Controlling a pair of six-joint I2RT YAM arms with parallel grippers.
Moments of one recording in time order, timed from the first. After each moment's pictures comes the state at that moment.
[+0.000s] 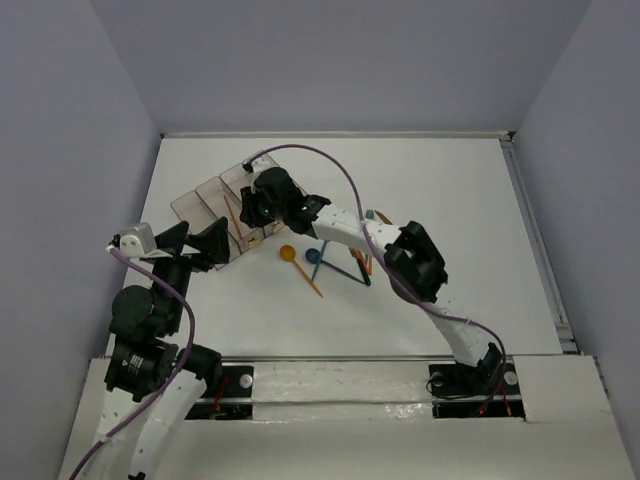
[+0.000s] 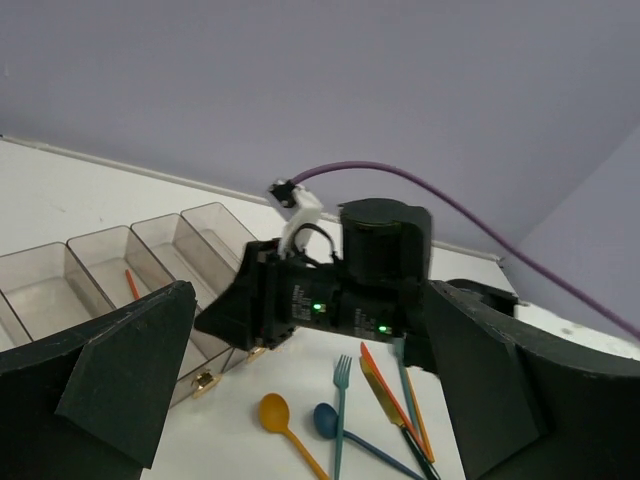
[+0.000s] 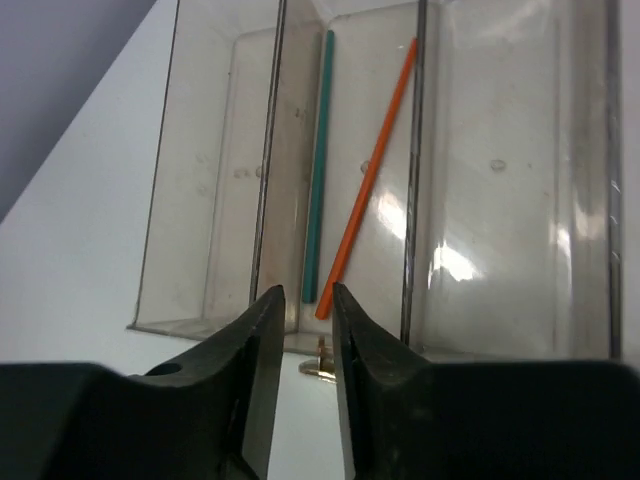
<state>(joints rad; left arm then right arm) -0.35 0.29 0.70 -0.21 -0.21 -0.40 0.91 2.46 2.17 -0.15 -0.09 0.38</state>
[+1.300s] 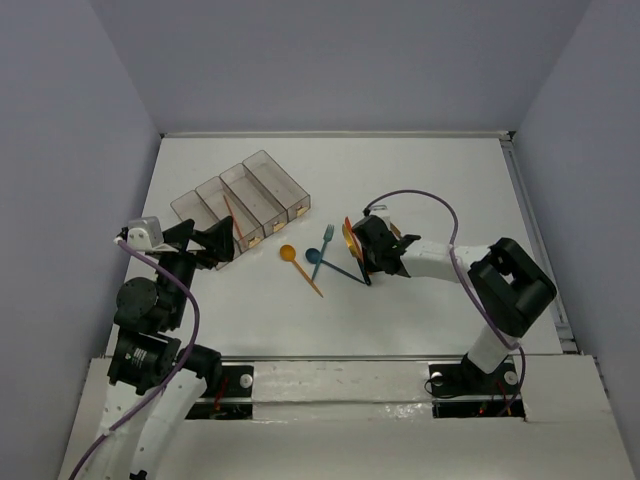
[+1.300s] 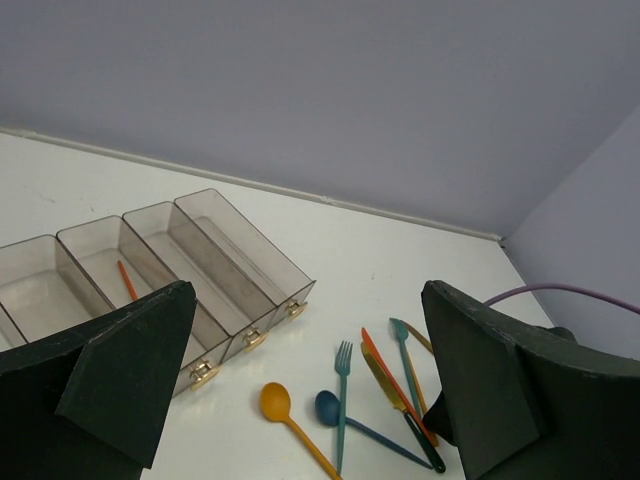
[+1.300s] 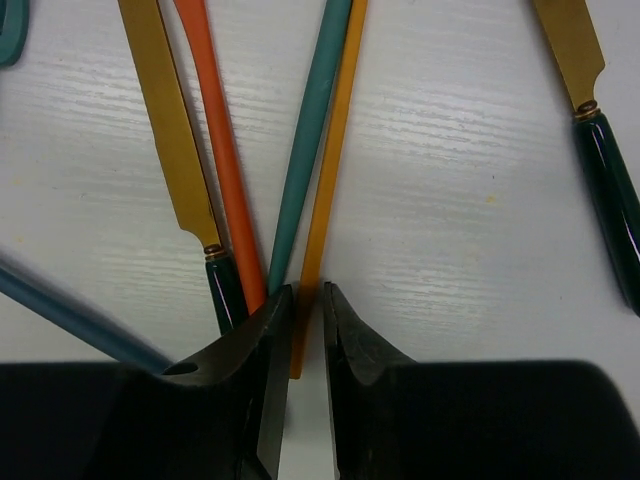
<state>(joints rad) -0.32 0.33 0.70 -0.21 -0.16 -0.40 0.72 1.69 0.92 -0.21 0.38 0.50</state>
